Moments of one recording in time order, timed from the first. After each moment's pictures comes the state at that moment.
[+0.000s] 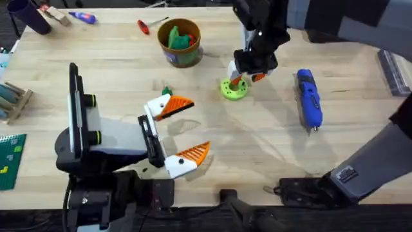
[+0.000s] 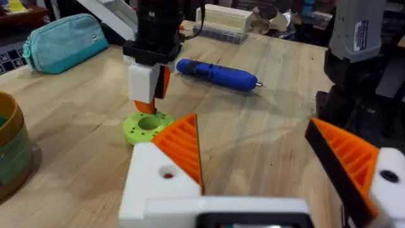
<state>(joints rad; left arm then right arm) 0.10 0.00 0.01 -0.15 1.29 0.04 0.47 1.89 1.46 -1.04 0.02 0.33</state>
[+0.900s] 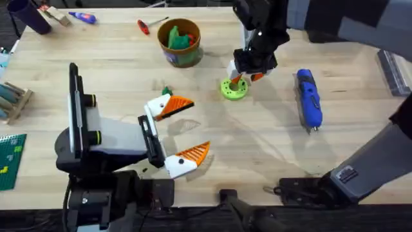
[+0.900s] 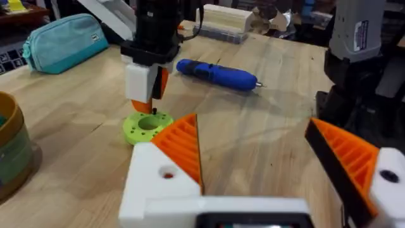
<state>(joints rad) 0.10 0.00 0.01 -0.15 1.29 0.04 0.47 1.89 1.46 -1.02 0.02 0.34</state>
